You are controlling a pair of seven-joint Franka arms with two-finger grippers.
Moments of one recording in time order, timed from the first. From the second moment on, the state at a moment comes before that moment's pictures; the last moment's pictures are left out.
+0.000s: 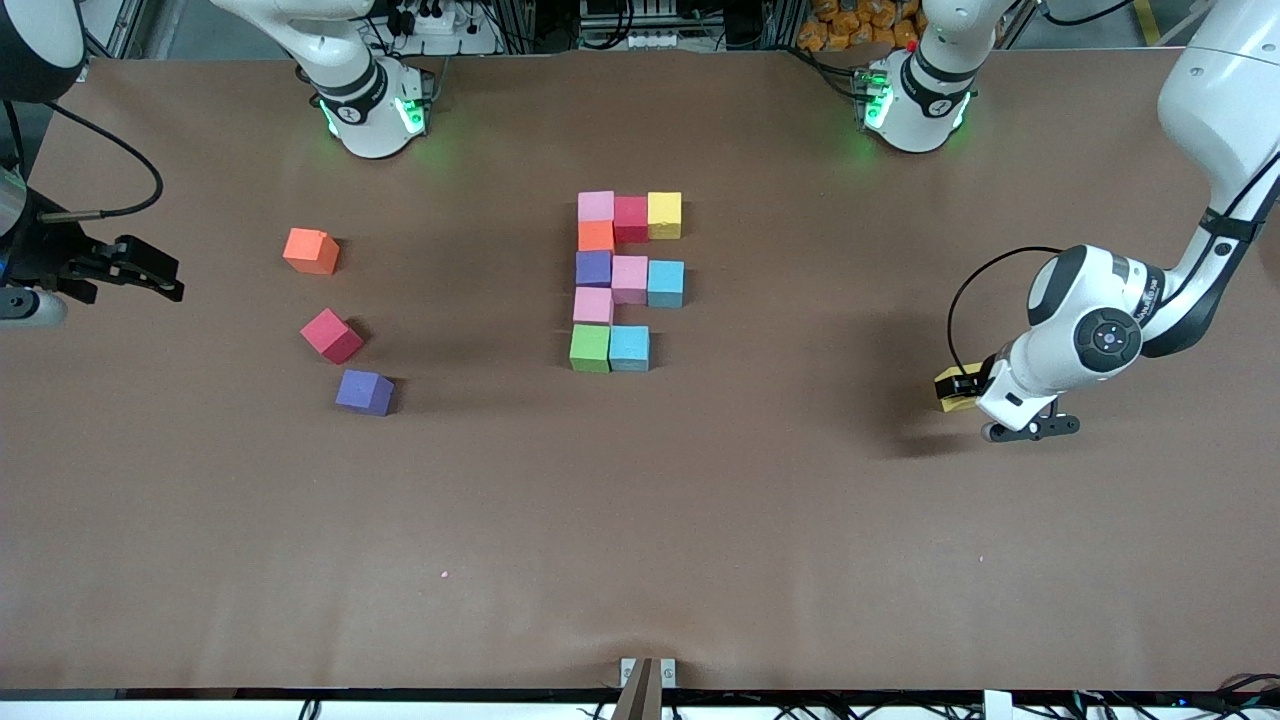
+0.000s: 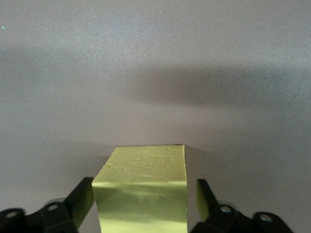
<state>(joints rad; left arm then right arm) 0.70 0.61 -0.75 -2.02 0.60 2.27 -0.53 -0.08 0.03 0.06 -1.61 -0.02 1.62 -0.04</state>
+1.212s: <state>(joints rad) 0.31 0.61 -0.77 -1.81 0.39 2.13 -1.27 -0.08 0.03 0.06 -1.61 -0.02 1.63 -0.05</state>
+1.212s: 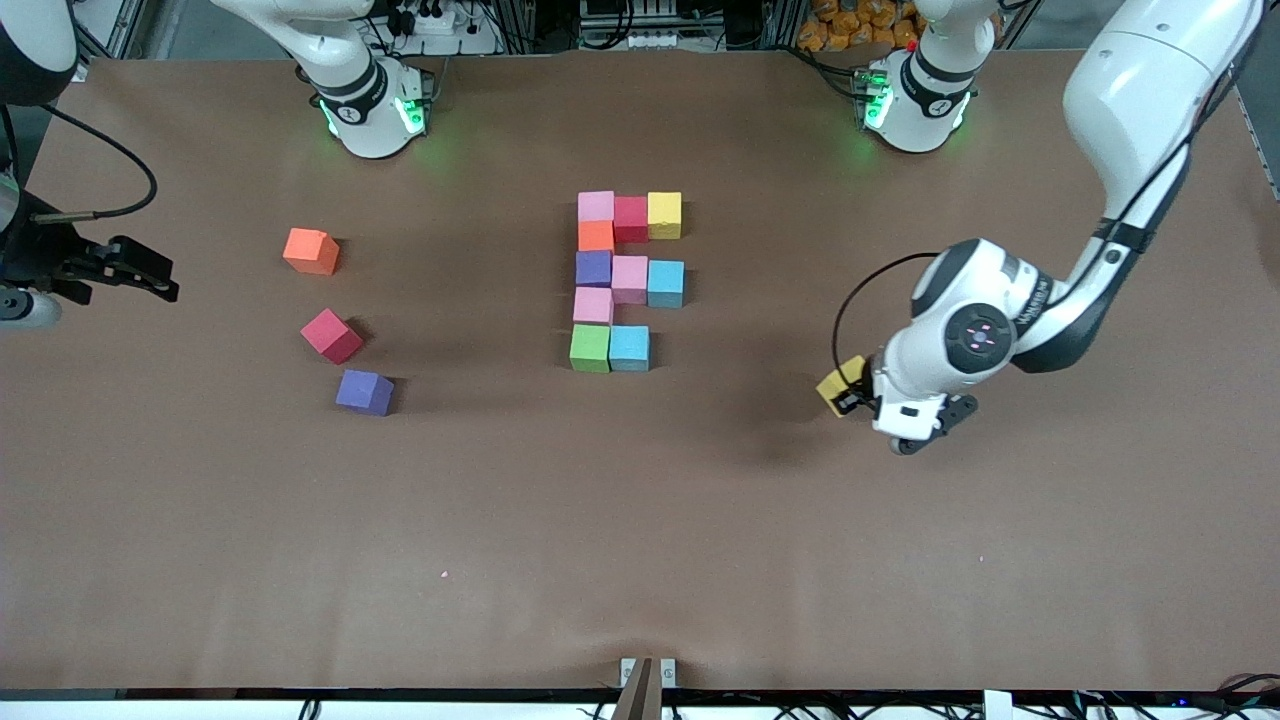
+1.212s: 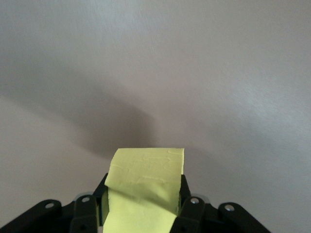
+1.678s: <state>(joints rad) 0.10 0.70 -0.77 -1.71 0.36 2.14 -1.83 -0.08 0.04 0.06 -1.62 -0.02 1.65 -0.05</state>
